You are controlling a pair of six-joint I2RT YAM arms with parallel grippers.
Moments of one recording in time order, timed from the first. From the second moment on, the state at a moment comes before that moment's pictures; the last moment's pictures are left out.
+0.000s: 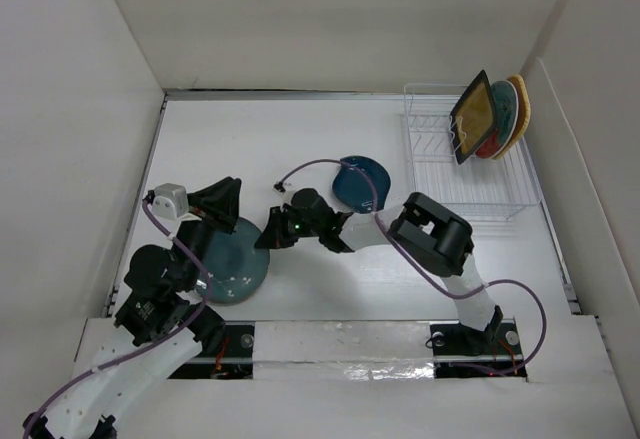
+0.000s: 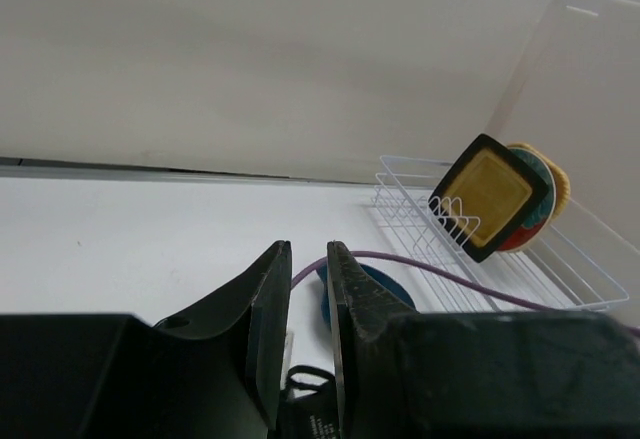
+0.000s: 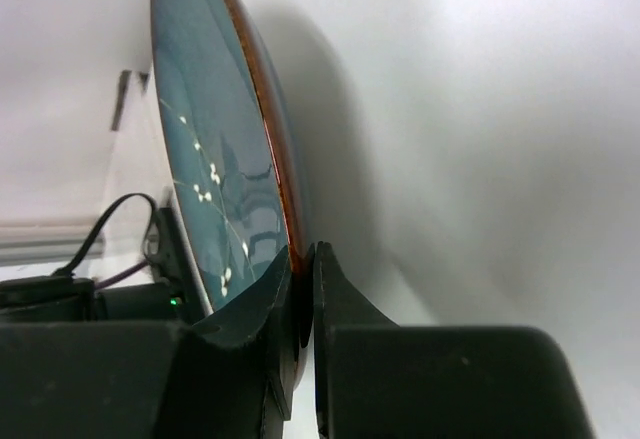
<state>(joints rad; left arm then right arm) -0.67 0.33 0.60 0.01 -0.33 -0.22 0.99 2.17 1.24 0.54 -0.39 0.84</state>
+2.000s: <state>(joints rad) -0.68 0.22 0.60 0.00 -0.07 -0.31 0.03 1.64 1.39 -0.17 0.44 -0.08</state>
